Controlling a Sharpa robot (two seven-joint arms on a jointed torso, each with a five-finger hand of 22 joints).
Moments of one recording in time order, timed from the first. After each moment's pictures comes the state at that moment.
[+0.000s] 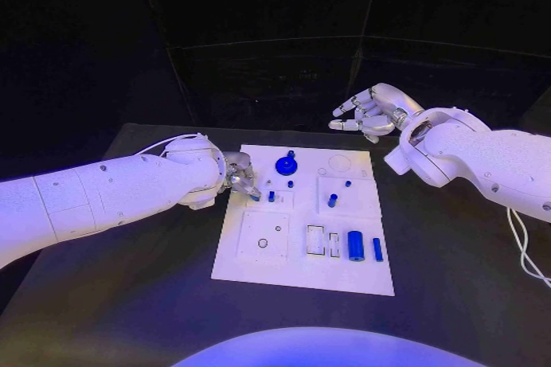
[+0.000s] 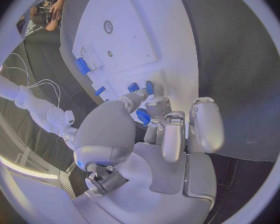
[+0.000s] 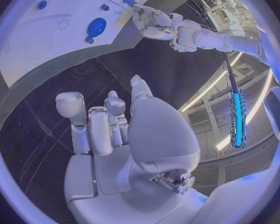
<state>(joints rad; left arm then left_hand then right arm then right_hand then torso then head) 1.25 -0.70 -0.11 1.40 -1.20 0.09 -0.47 1.10 -0.04 0.57 -0.01 0.14 0.96 0.05 0.58 0.47 1.32 -0.03 1.08 0.91 1.47 -0.08 1.57 1.31 0.07 1.46 0.03 1.30 1.23 1.29 -0.76 -0.02 1.39 -0.93 -0.36 0.03 1.35 -0.01 -0.16 0.17 0.33 0.88 0.16 0.17 0.07 1.24 0.07 1.11 1.02 1.46 -0.01 1.40 1.28 0.12 1.22 0.10 1.24 0.86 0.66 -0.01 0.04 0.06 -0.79</state>
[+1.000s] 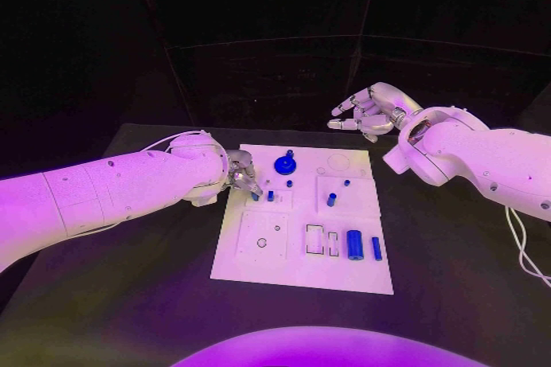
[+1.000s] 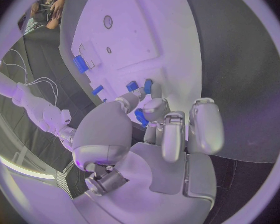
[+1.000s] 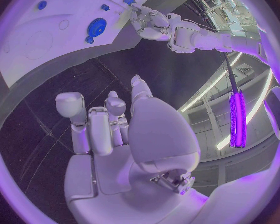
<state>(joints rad) 1.26 -0.66 -0.11 1.35 -1.18 0.12 -0.48 1.01 -0.06 0.58 -0.04 0.14 1.00 0.03 0.59 0.47 1.36 -0.04 1.12 0.96 1.46 -0.09 1.57 1.31 0.07 1.46 0.02 1.31 1.25 1.29 -0.76 -0.02 1.39 -0.93 -0.36 0.03 1.35 -0.01 -0.16 0.16 0.33 0.88 0.16 0.18 0.07 1.24 0.07 1.11 1.02 1.46 -0.01 1.40 1.28 0.12 1.22 0.10 1.24 0.86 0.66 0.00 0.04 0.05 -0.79</state>
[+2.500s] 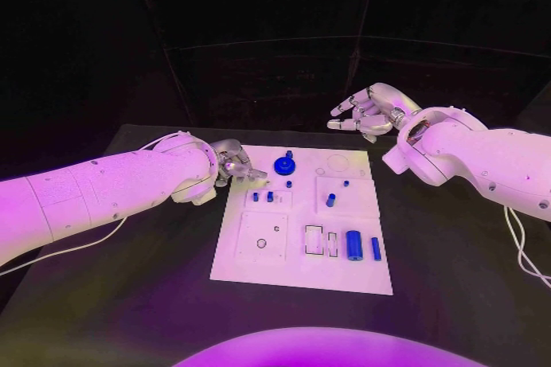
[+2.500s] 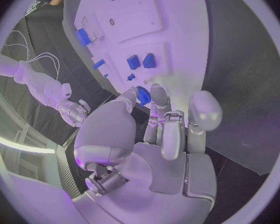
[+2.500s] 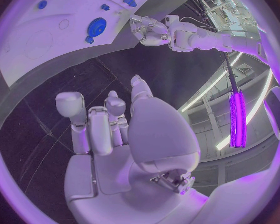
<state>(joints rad) 1.26 -0.70 -0.11 1.34 -1.03 -0.11 -0.40 1.01 -0.03 0.14 0.16 0.14 0.95 0.06 0.51 0.43 1.17 -0.01 0.86 0.68 1.47 -0.08 1.49 1.31 0.12 1.37 0.03 1.07 1.00 1.29 -0.76 -0.02 1.39 -0.93 -0.36 0.03 1.35 -0.01 -0.17 0.17 0.34 0.88 0.15 0.18 0.07 1.24 0.07 1.11 1.01 1.46 -0.01 1.40 1.28 0.12 1.22 0.10 1.24 0.85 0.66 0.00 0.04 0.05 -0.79</state>
